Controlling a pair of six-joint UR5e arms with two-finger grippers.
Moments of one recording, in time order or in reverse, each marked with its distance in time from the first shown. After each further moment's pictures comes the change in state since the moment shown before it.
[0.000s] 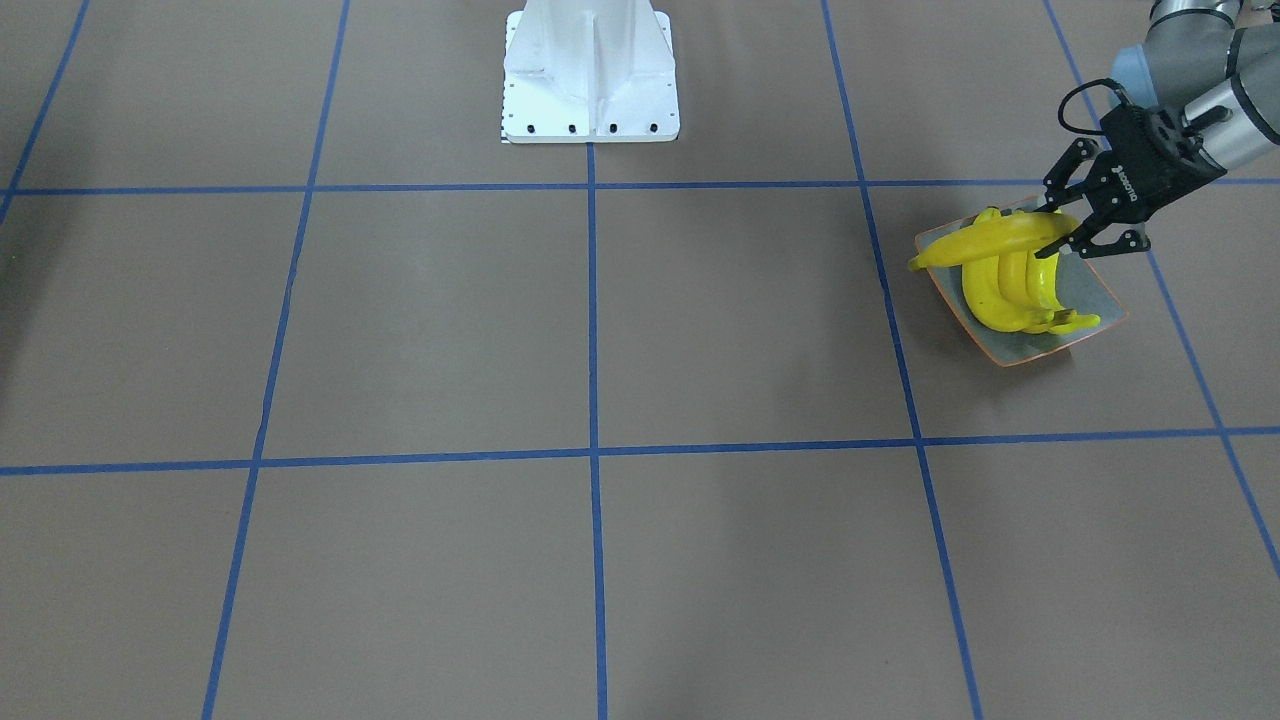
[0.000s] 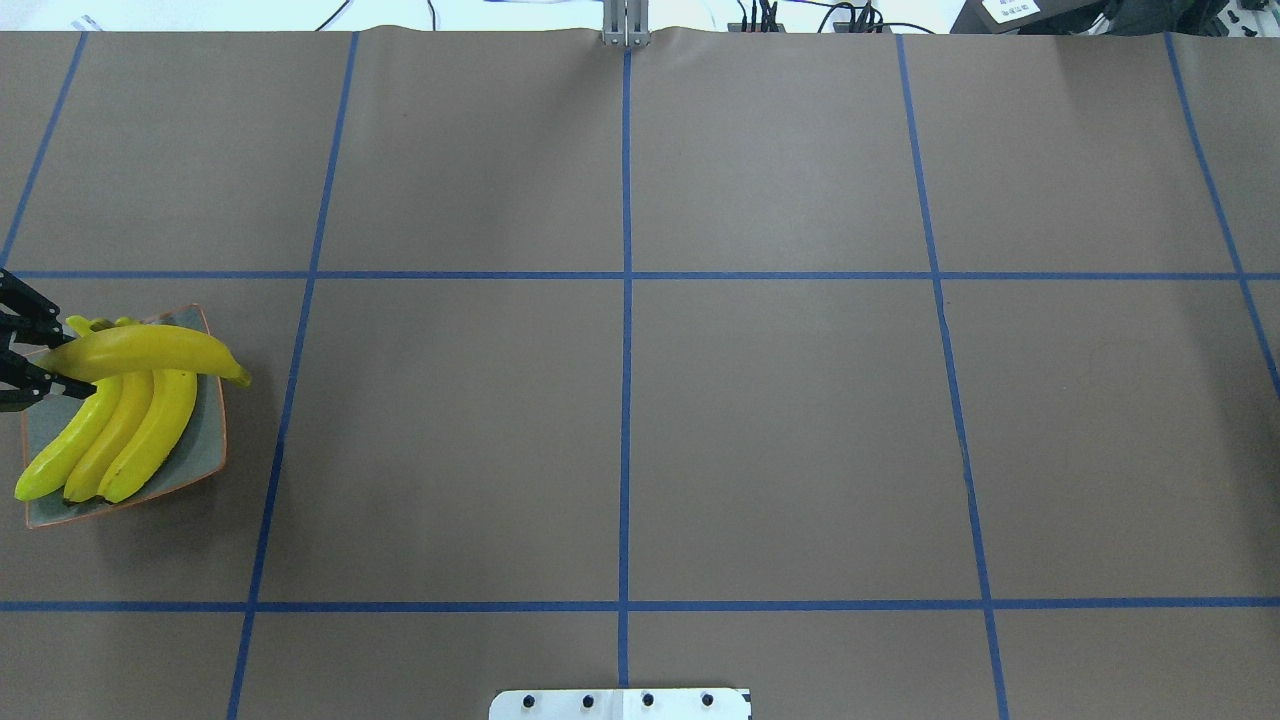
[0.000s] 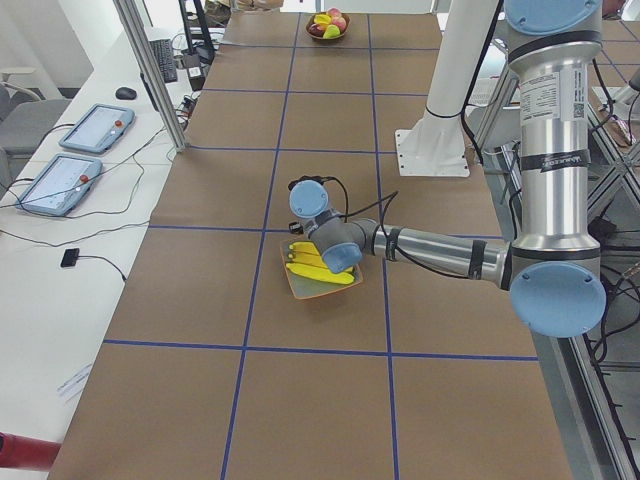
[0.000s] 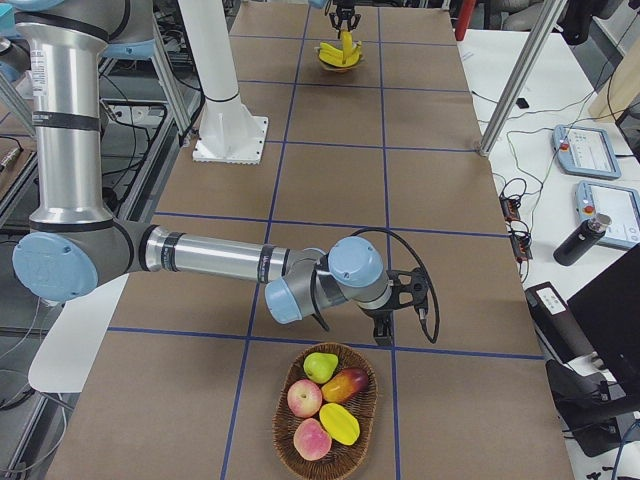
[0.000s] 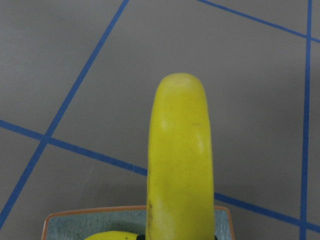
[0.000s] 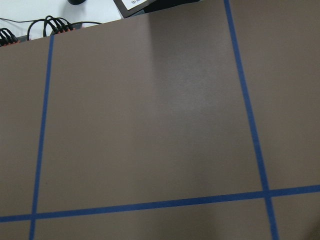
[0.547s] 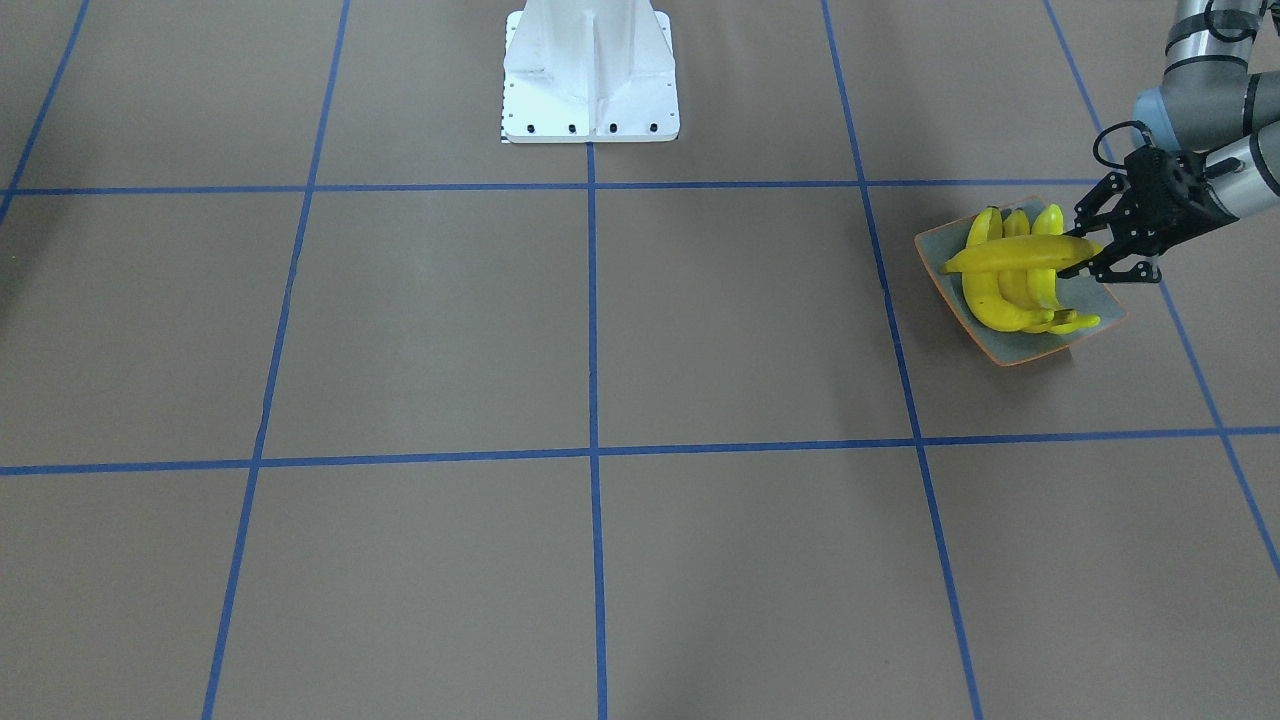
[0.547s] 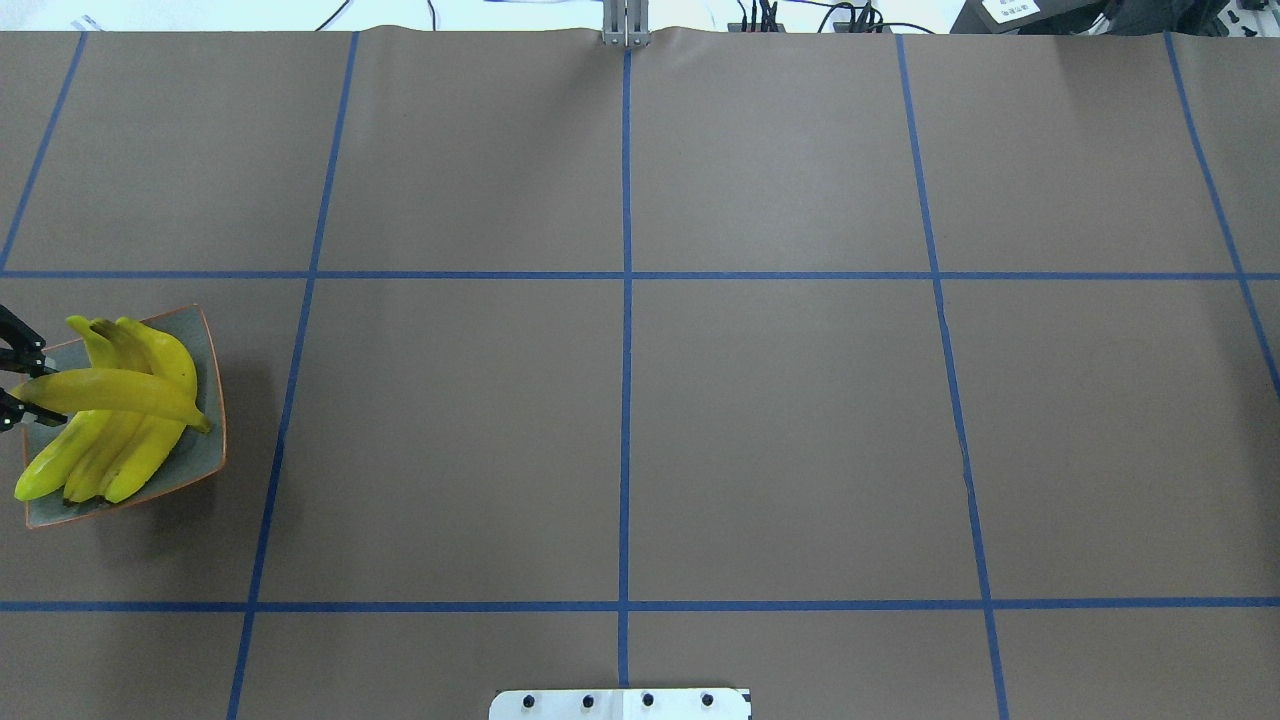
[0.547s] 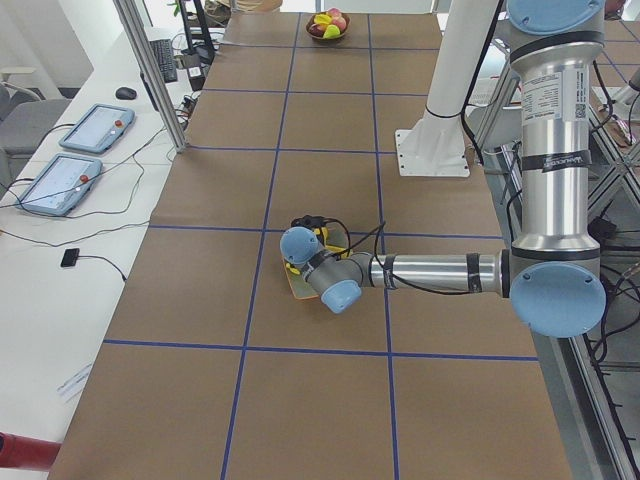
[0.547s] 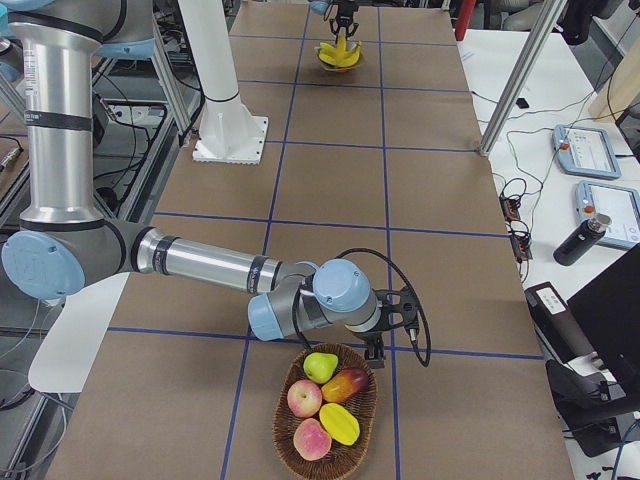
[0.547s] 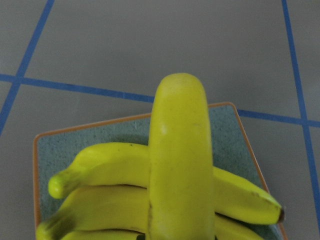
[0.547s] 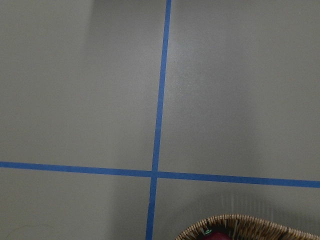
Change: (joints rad) left arm -0.006 -0.011 0.195 -0.041 -0.067 0.224; right arm 0.053 -0.026 -0.023 -0.001 0.008 -0.108
